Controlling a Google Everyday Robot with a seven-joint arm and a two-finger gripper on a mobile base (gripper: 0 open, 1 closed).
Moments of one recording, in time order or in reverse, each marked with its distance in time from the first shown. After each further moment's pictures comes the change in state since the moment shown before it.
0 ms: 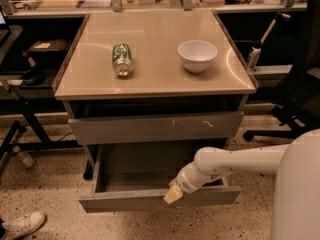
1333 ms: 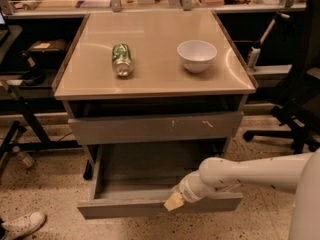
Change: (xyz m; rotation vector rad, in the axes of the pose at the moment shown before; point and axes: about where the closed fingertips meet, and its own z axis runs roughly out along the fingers) arm 0.014 0.025 -0.007 0.010 -0.048 0.109
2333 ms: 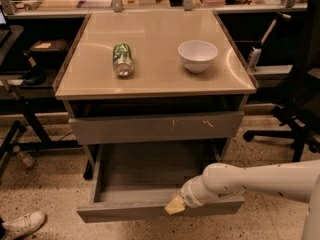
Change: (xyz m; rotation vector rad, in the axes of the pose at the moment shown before) arm 0.013 0.013 -0.007 -0.006 -0.016 0.045
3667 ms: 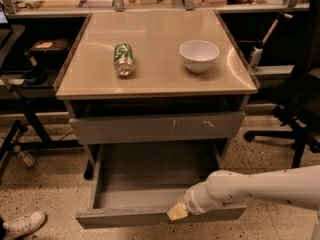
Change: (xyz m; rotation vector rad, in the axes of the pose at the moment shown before) arm 0.019 0.009 -0.012 0.035 0.007 0.065
